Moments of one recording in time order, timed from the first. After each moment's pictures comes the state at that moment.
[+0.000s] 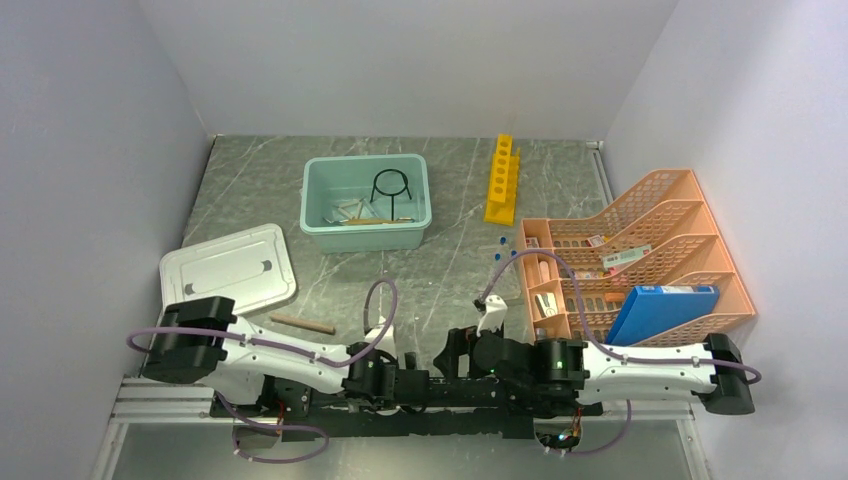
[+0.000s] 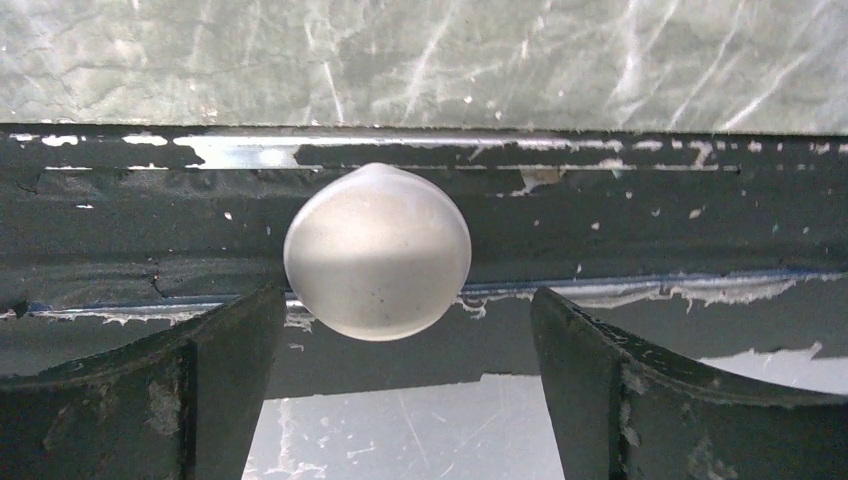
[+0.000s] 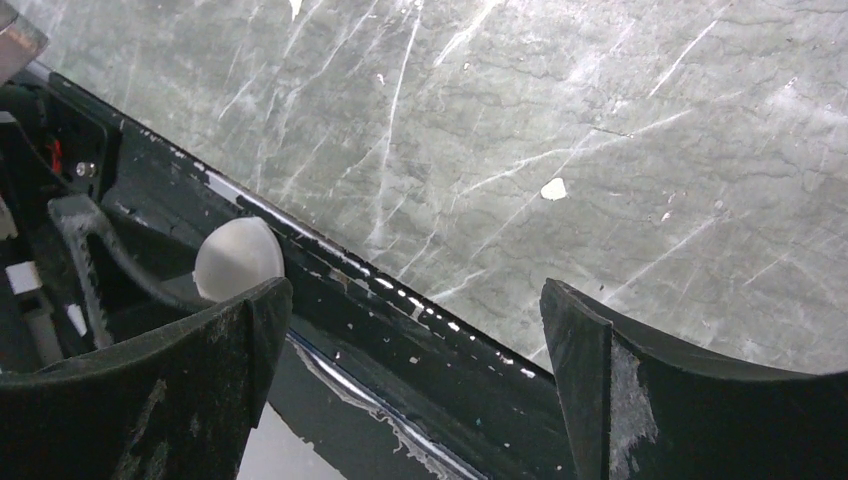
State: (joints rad) left arm -1.64 1.48 0.84 -0.77 -0.30 -1.69; right arm 1.44 0.66 0.34 -0.44 0.47 1.01
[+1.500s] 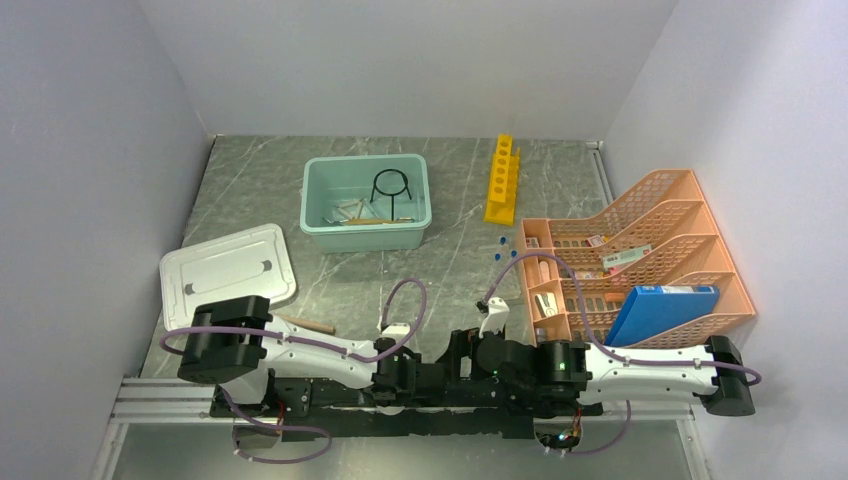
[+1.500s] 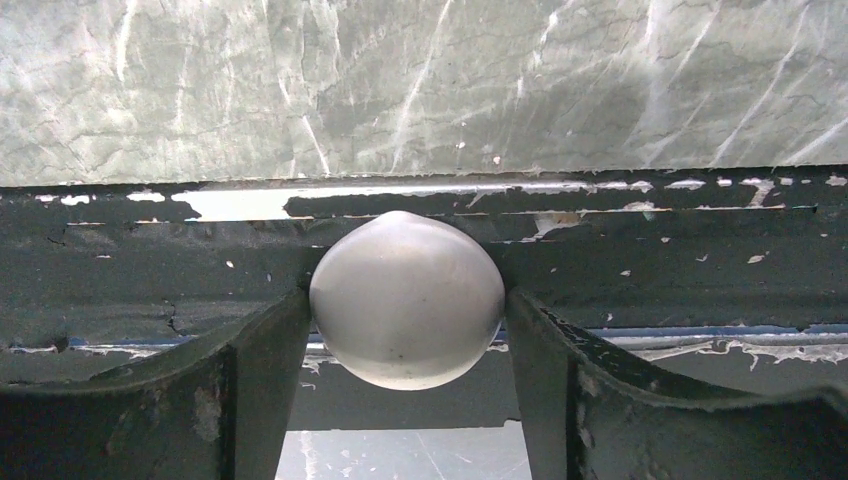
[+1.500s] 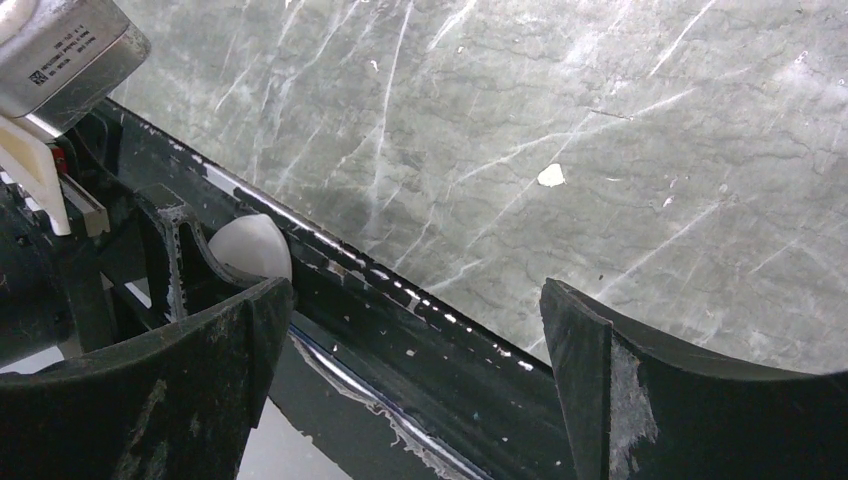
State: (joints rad) left arm -1.59 1.66 0.93 -0.83 -0.28 -1.56; right arm 1.44 0.61 0.30 -0.44 0.44 1.04
